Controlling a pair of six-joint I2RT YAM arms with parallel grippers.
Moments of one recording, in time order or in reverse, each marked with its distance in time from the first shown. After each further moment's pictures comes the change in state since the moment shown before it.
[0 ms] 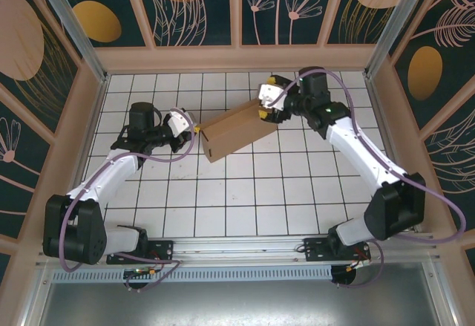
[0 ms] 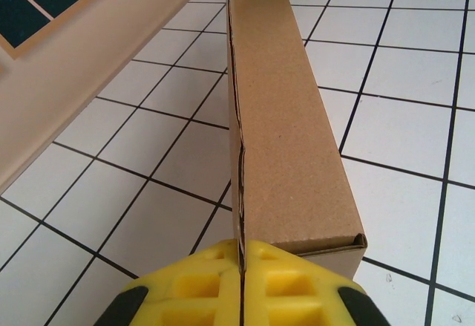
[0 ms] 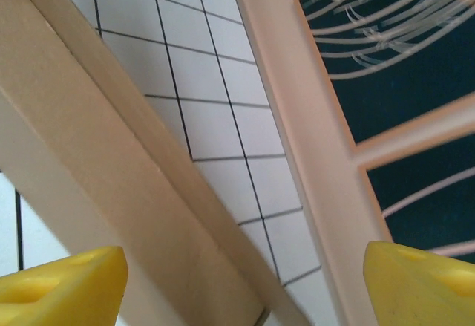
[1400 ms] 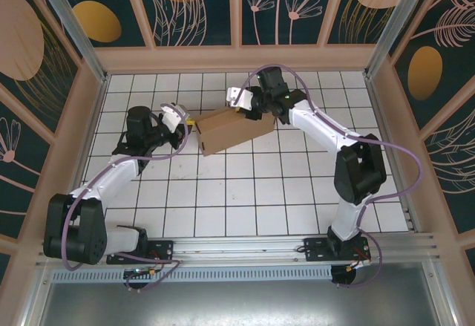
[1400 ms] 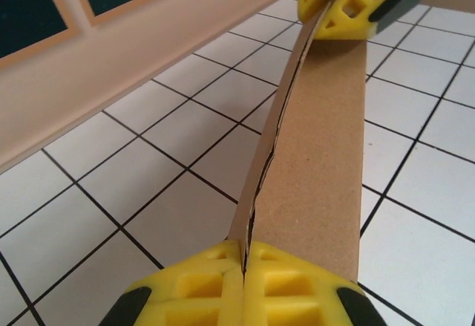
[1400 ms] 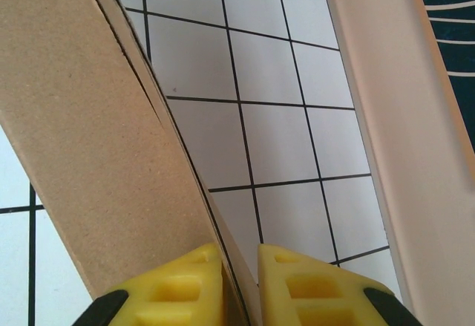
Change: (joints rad) left arm 0.013 -0.002 -0.097 0.261 -0.113 -0.327; right arm 0.142 0.342 0.240 -0.081 0.090 0.072
